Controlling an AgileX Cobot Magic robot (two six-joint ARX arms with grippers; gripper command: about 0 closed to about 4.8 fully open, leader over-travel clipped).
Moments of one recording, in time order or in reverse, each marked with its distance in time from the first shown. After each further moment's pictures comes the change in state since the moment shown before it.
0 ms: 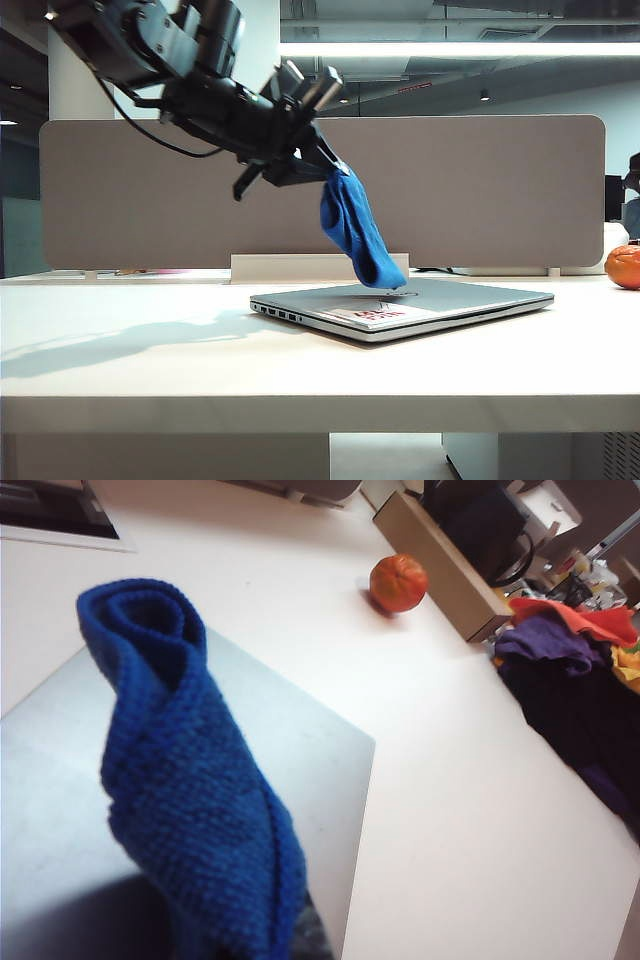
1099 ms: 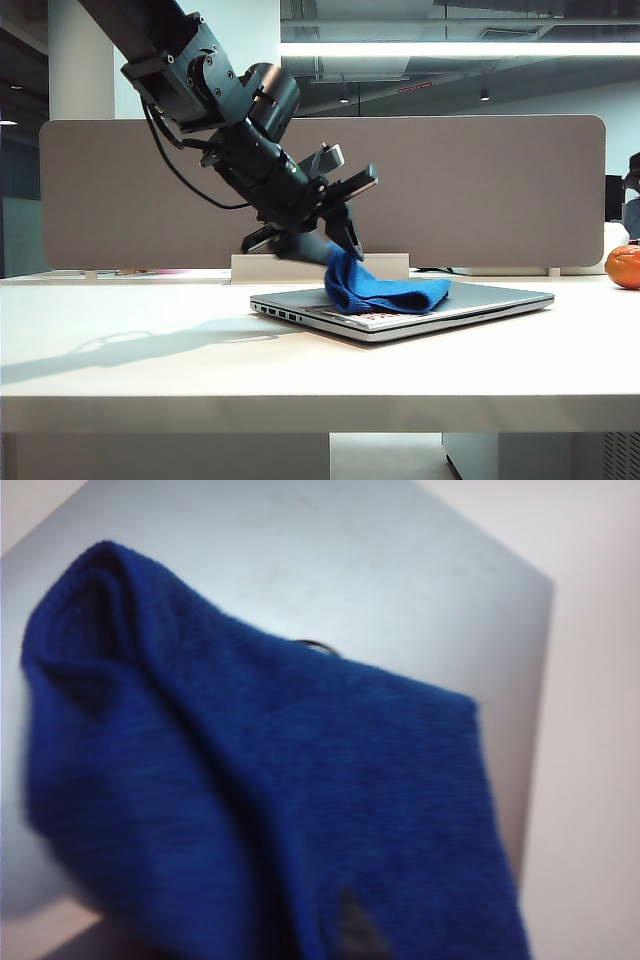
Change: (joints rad) left arm -0.055 0.178 0.162 -0.312 -0.171 0.167; right arm 0.000 0.000 0.000 0.000 0.000 0.000
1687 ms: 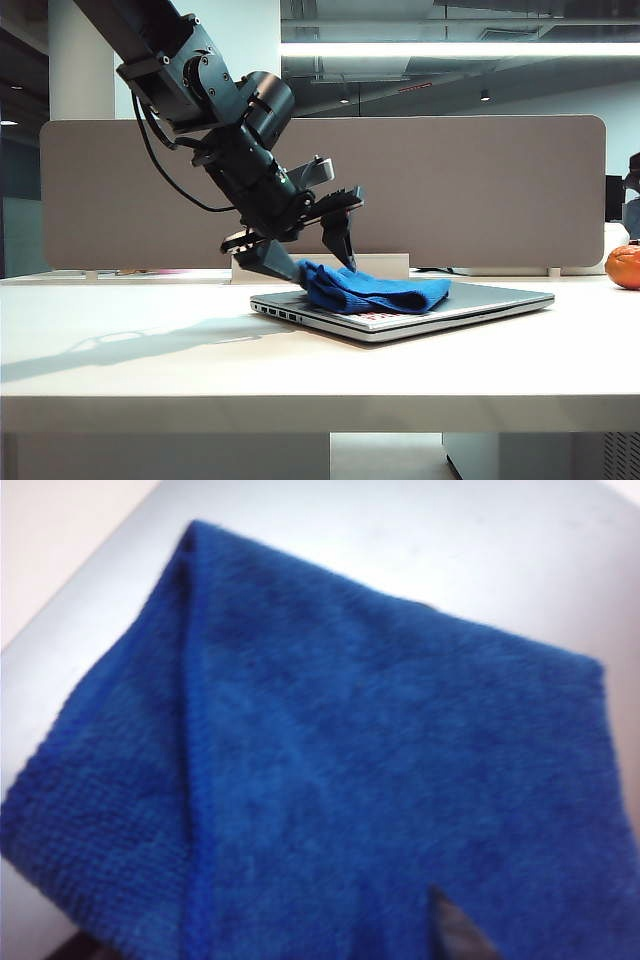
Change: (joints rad) left arm 0.017 -0.001 0.004 -0.086 -0.095 0.081; right arm 0.000 0.000 0.000 0.000 0.000 0.000
